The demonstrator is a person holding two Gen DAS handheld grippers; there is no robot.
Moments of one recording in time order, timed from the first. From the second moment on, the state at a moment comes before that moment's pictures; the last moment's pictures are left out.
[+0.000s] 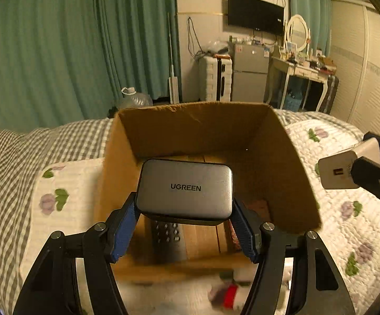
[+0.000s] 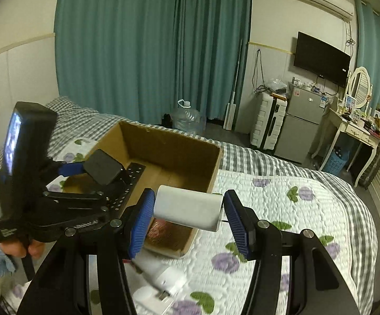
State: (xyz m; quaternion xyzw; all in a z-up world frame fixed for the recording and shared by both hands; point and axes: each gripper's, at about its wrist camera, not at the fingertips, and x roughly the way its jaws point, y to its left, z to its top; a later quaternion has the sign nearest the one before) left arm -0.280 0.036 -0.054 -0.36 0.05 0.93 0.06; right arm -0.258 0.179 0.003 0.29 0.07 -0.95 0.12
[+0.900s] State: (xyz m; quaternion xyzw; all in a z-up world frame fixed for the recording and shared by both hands) left arm -0.276 -0.011 -0.033 -0.34 0.03 0.94 0.02; right arm -0.353 0.124 -0.039 0.32 0.06 -0.93 0.15
